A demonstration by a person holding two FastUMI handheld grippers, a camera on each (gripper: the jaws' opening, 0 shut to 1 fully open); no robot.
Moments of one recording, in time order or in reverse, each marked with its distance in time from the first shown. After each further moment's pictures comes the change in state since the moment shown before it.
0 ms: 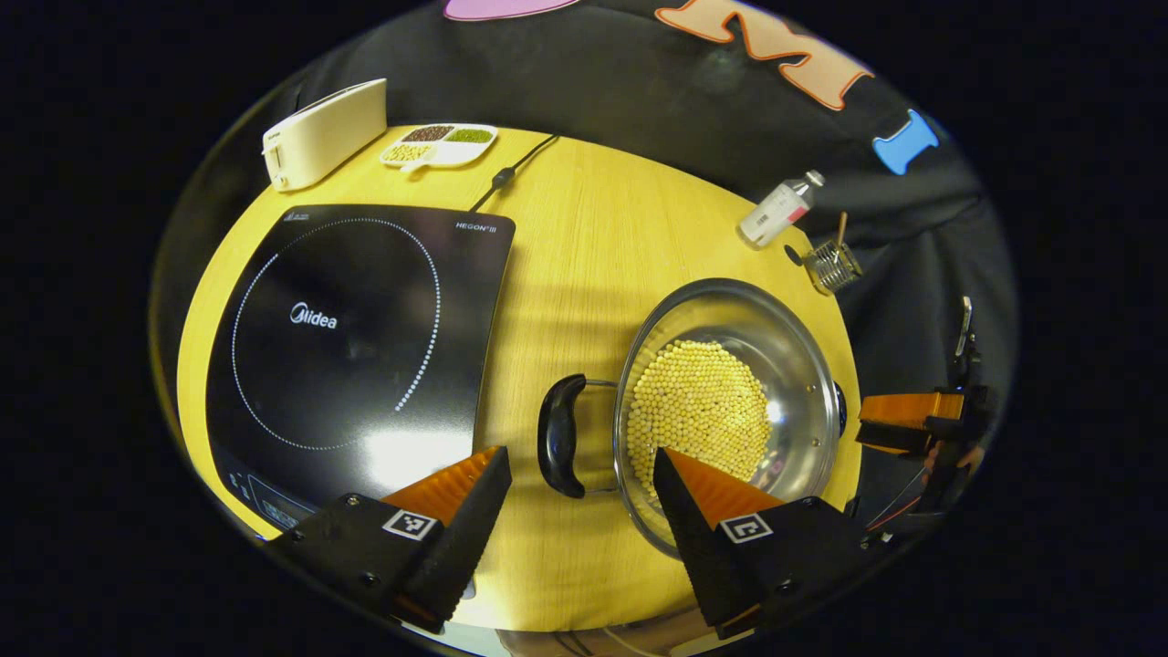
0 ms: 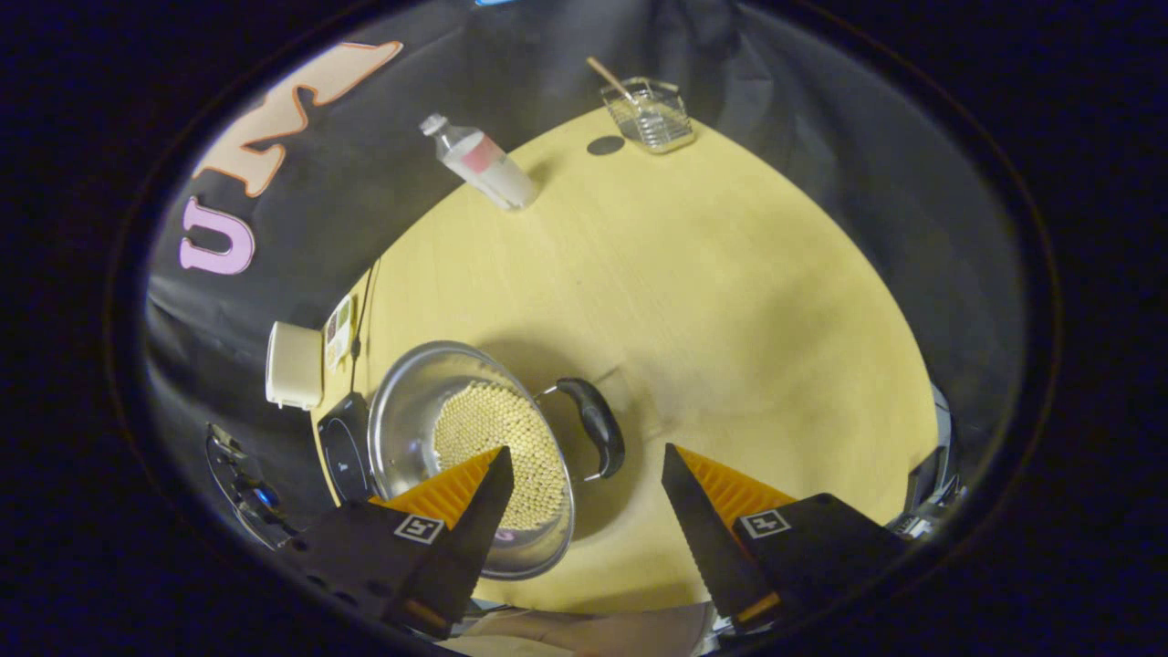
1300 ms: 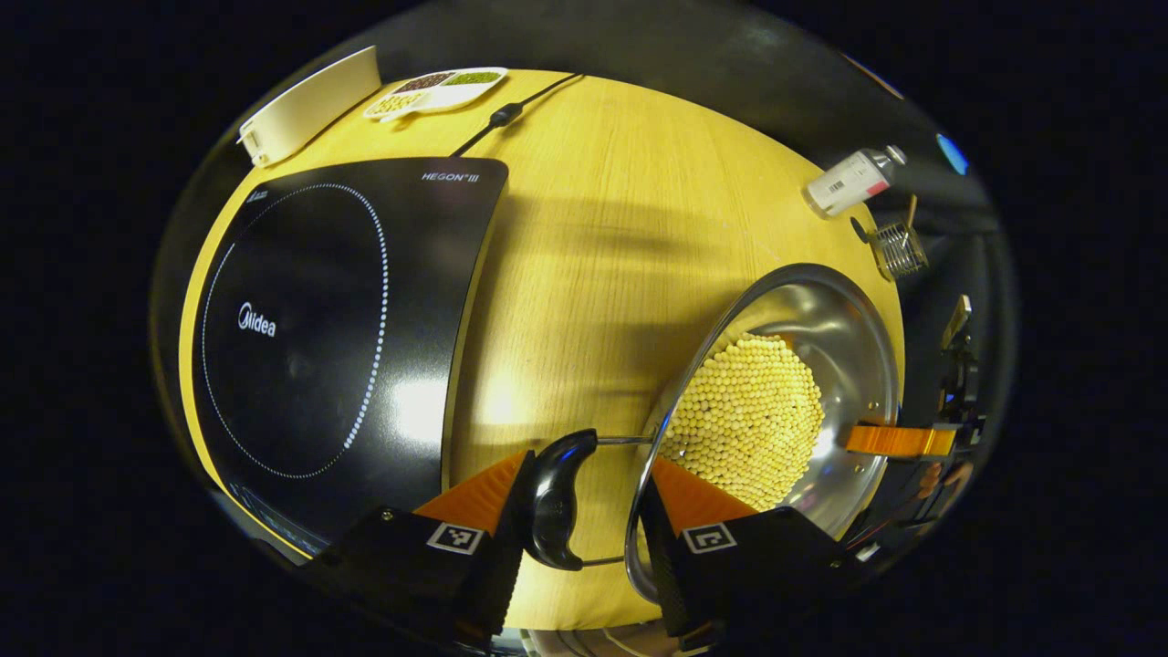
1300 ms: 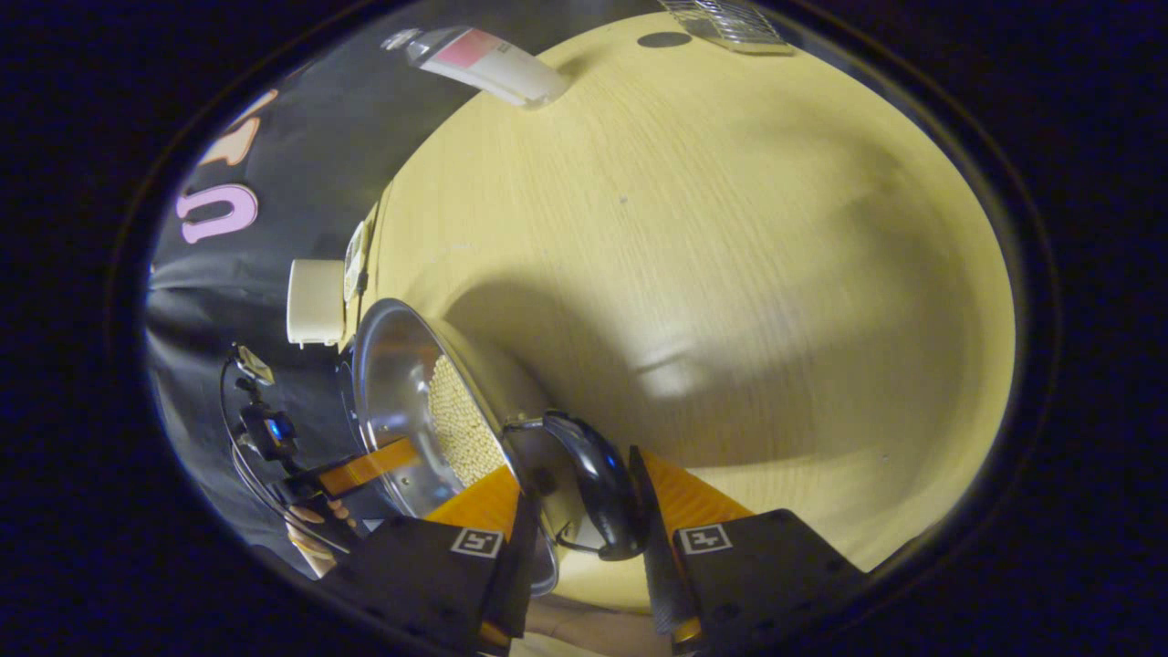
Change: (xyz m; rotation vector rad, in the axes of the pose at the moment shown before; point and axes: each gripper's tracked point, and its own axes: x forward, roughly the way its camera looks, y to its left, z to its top) left arm 0.049 0.011 0.000 -0.057 0.222 0.120; right arm 0.071 0.010 -0.019 -0.096 0.266 0.131
